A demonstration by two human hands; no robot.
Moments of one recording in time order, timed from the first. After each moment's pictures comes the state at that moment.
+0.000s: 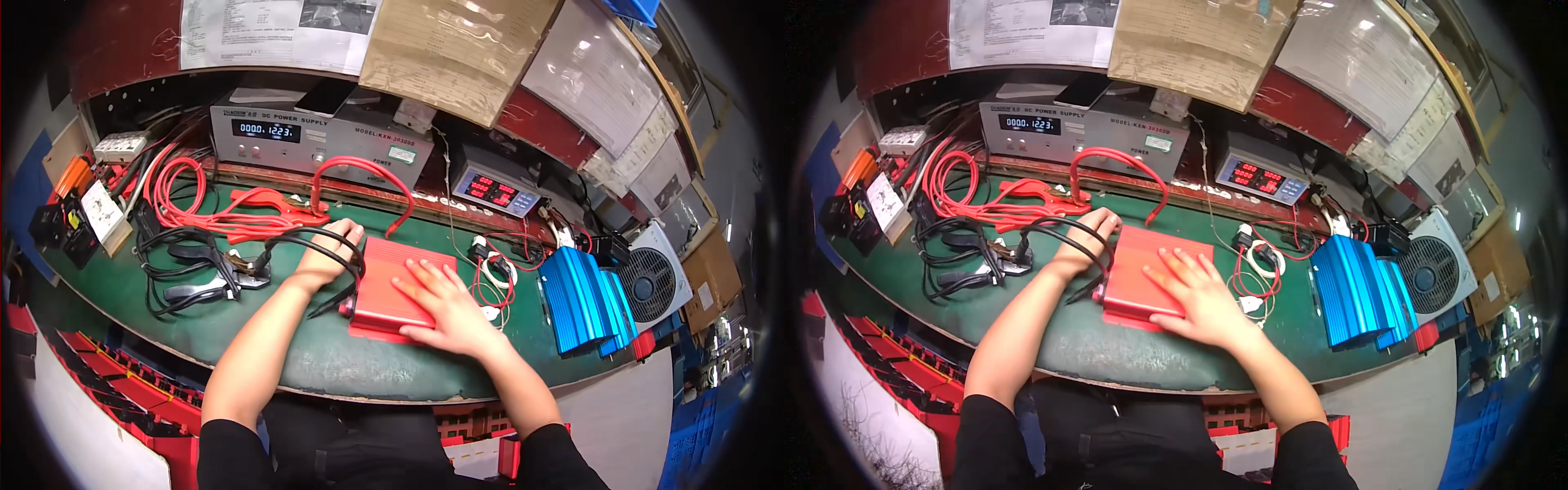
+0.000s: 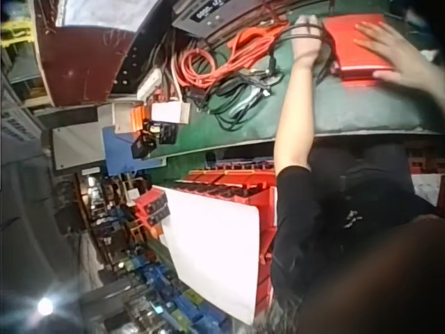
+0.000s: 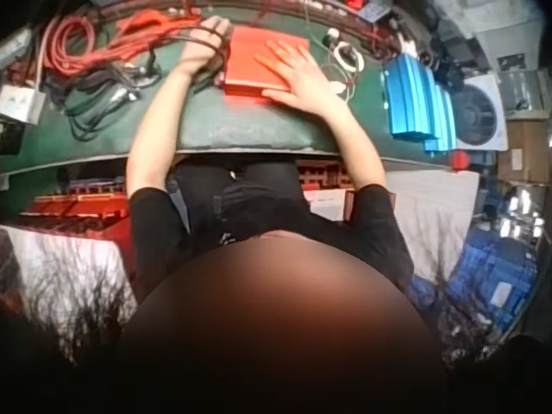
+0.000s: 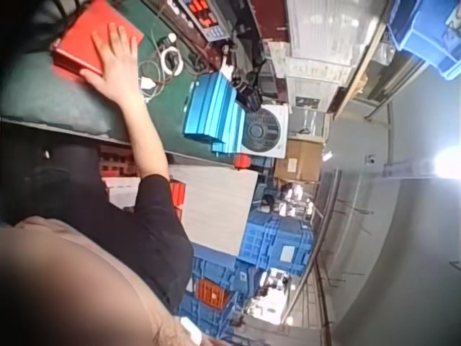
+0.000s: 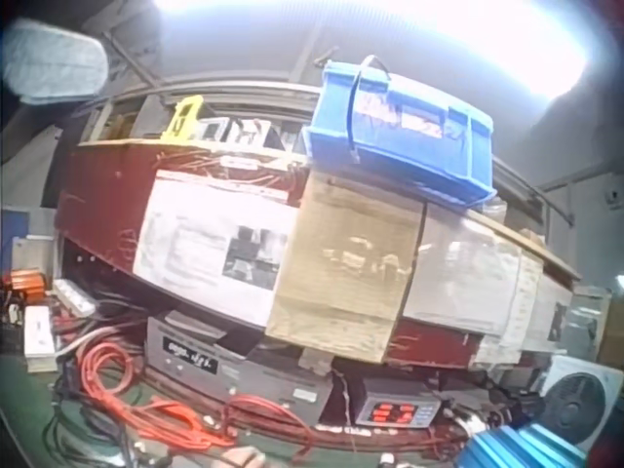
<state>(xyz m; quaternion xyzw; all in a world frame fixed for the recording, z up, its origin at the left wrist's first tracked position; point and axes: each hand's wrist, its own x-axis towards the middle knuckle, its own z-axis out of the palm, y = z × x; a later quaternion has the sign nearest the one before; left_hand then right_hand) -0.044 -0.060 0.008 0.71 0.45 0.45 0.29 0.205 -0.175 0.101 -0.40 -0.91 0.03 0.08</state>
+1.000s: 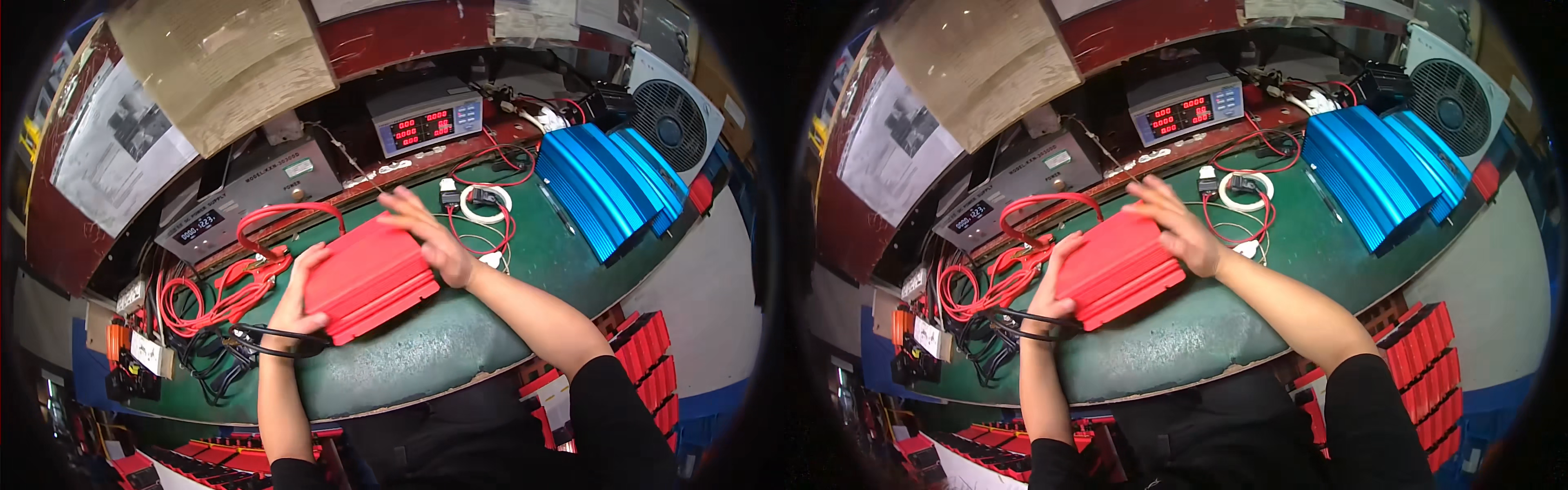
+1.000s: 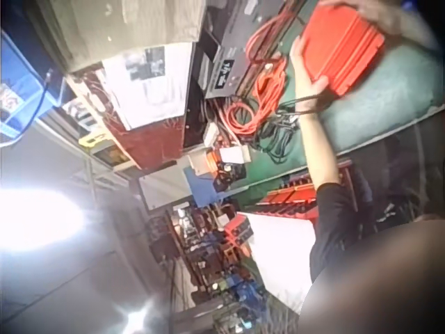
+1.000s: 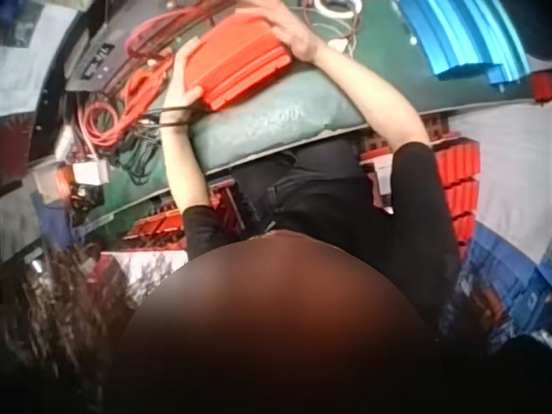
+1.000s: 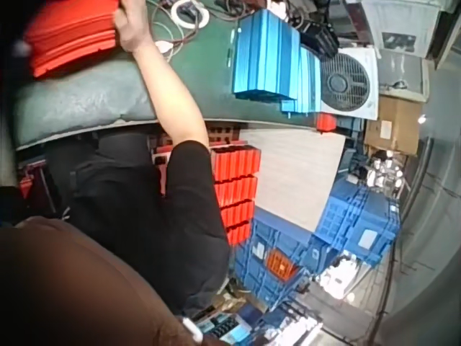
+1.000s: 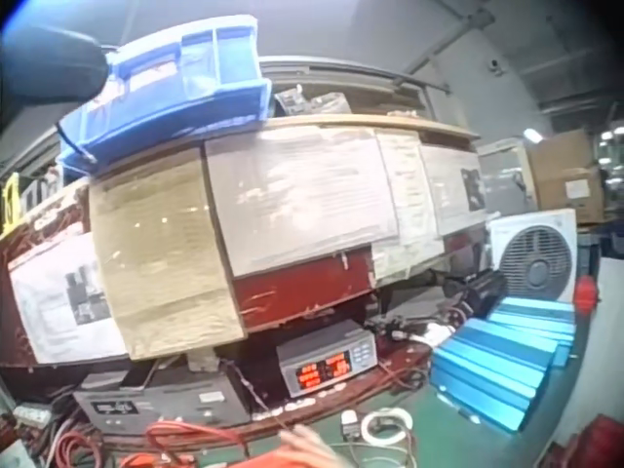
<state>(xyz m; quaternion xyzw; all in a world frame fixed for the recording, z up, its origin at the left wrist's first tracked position) -0.042 -0.095 0.072 0.82 0.31 0.30 0.39 0.264 -0.108 0.043 -0.27 -0.78 0.25 0.51</state>
